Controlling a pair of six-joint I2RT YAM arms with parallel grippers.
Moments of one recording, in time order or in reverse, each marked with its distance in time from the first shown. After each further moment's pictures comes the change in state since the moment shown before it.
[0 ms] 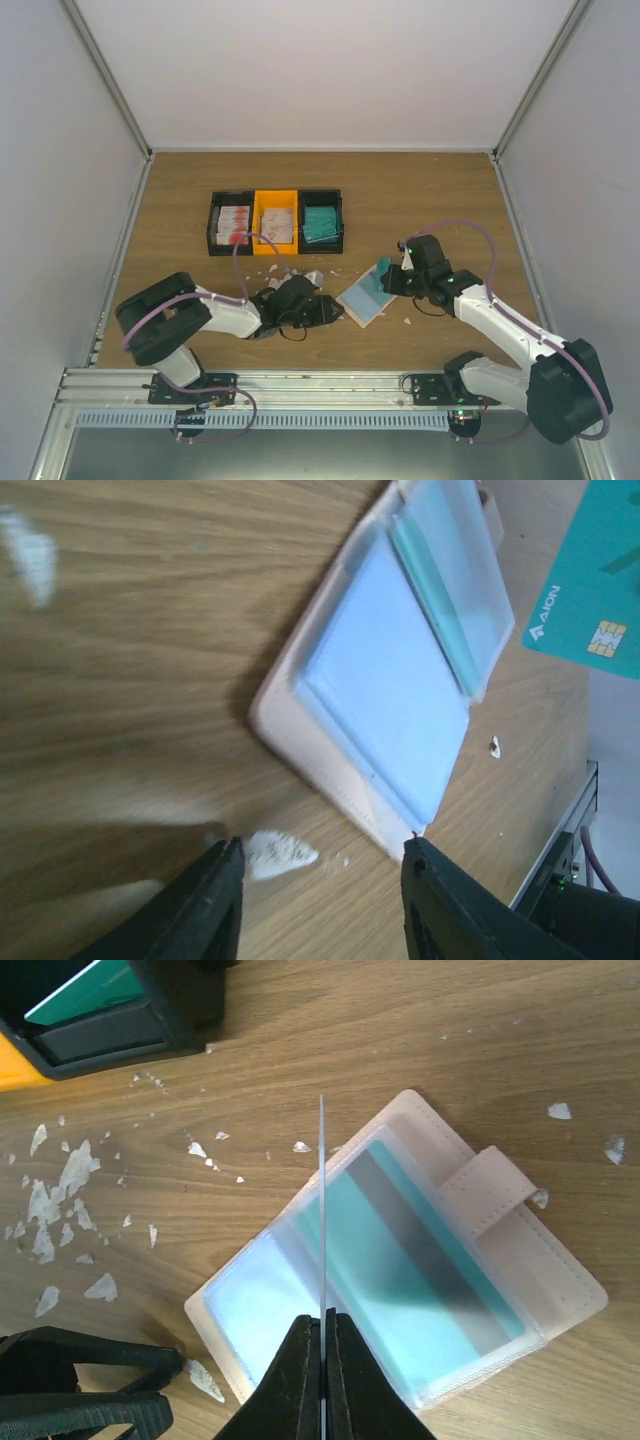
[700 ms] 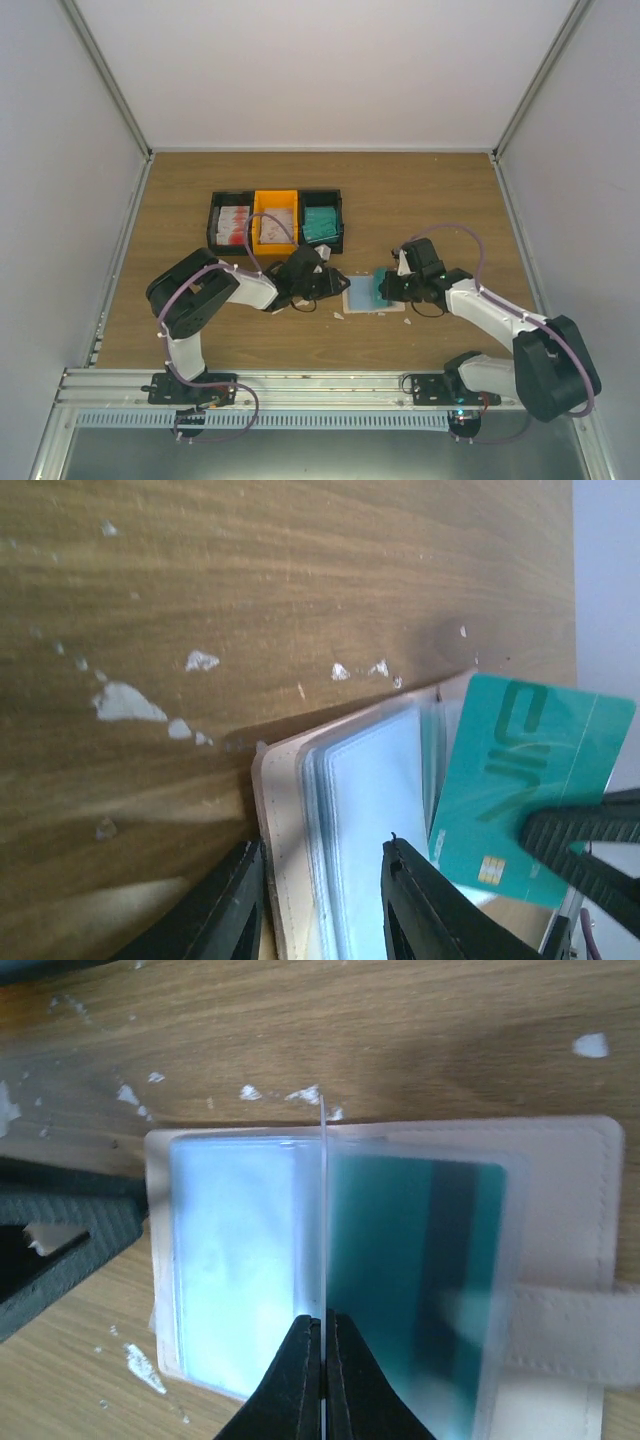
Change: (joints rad) left arm 0.152 0.246 0.240 0.024 0.114 0.098; right arm -0.026 0.124 -0.025 0.019 -0.027 -0.074
